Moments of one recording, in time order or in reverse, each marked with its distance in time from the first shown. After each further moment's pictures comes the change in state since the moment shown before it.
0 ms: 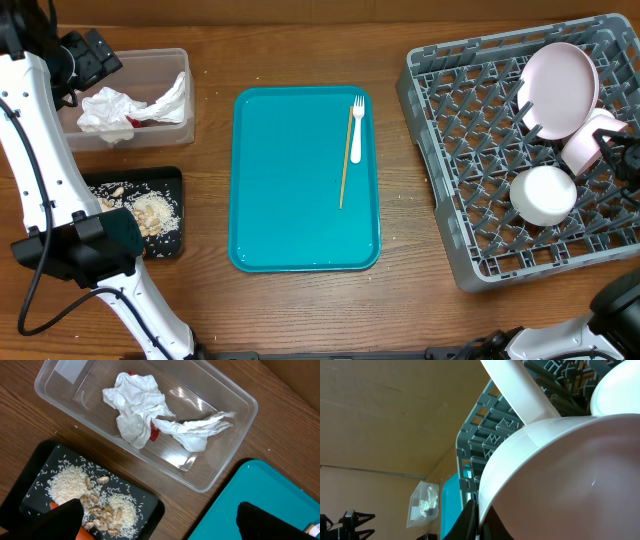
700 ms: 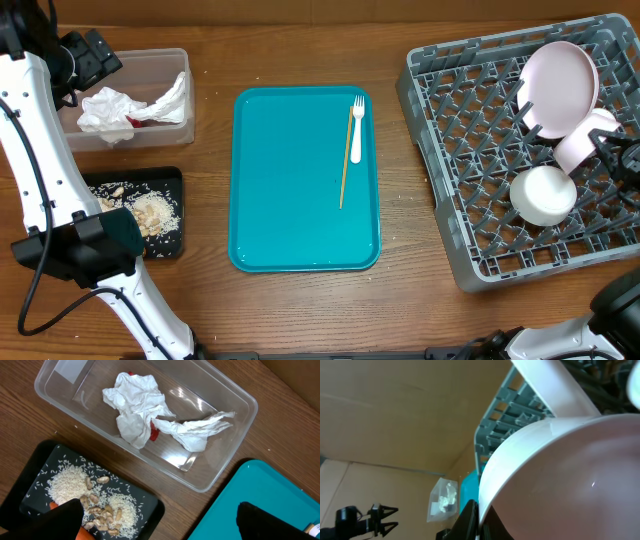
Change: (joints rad) left arm 0.000 0.000 0.000 0.000 0.000 0.000; right arm 0.000 0.001 -0.024 -0.028 -0.089 -0.002
